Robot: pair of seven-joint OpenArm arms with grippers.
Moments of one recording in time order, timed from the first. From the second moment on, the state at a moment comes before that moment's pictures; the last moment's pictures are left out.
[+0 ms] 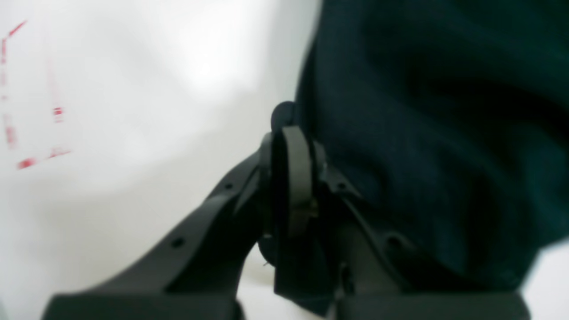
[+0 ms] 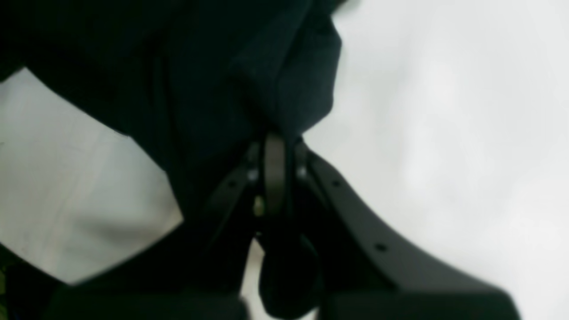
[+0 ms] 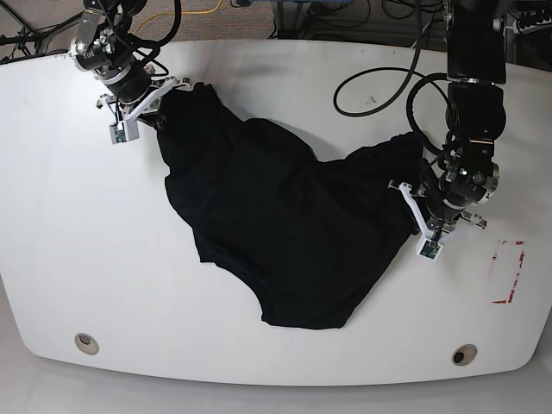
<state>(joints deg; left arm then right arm) -8.2 -18.5 1.9 95.2 -9.7 -18.7 55.9 -25.9 4.8 24.5 111.0 28.9 31.0 -48.6</state>
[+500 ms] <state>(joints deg) -5.3 -16.2 -1.8 102.9 -9.8 -18.5 58.7 -26.1 4.1 25.0 110.1 28.7 30.9 -48.6</state>
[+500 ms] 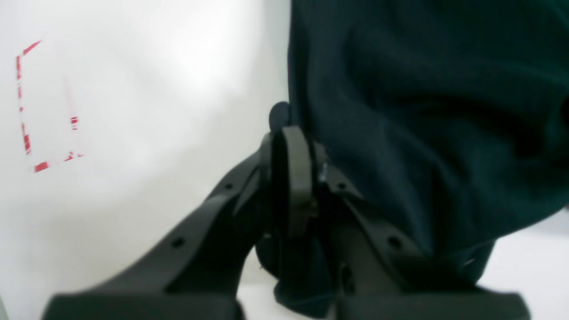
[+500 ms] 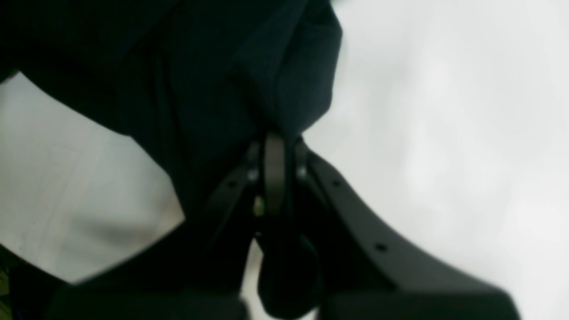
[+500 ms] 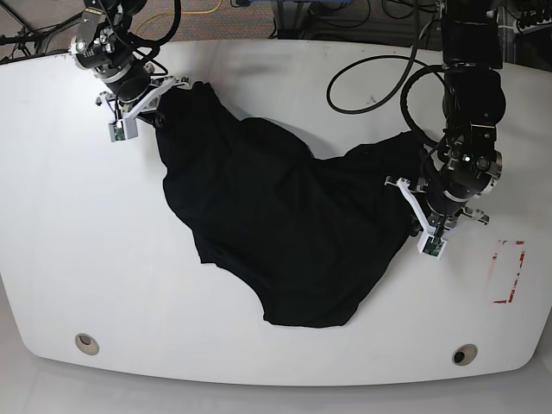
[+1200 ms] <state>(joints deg) 4.4 -18.6 -12.5 112.6 -8.7 -26.9 62.0 -24.4 4.9 26.8 110.6 28.2 31.0 -49.1</state>
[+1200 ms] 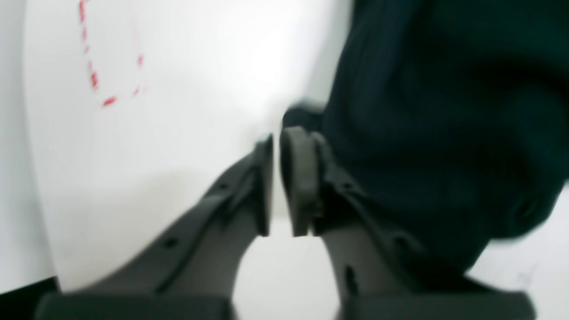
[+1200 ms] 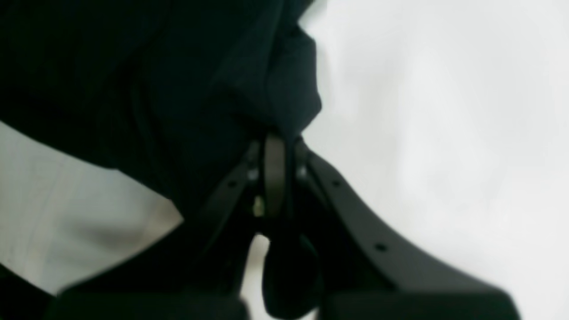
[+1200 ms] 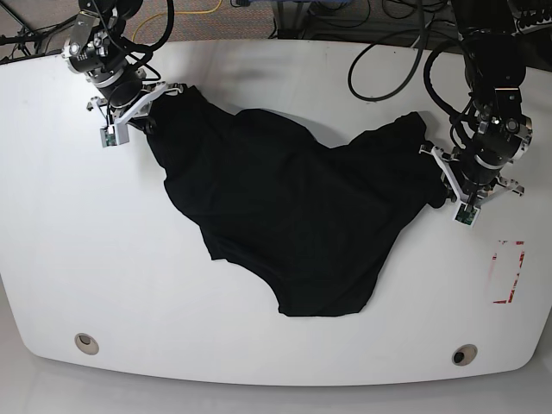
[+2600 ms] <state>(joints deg) -1.1 -15.8 -20.1 116.8 -9.0 -34.4 66.2 -18.8 7.3 26.5 111.3 27.8 31.0 -49.4</state>
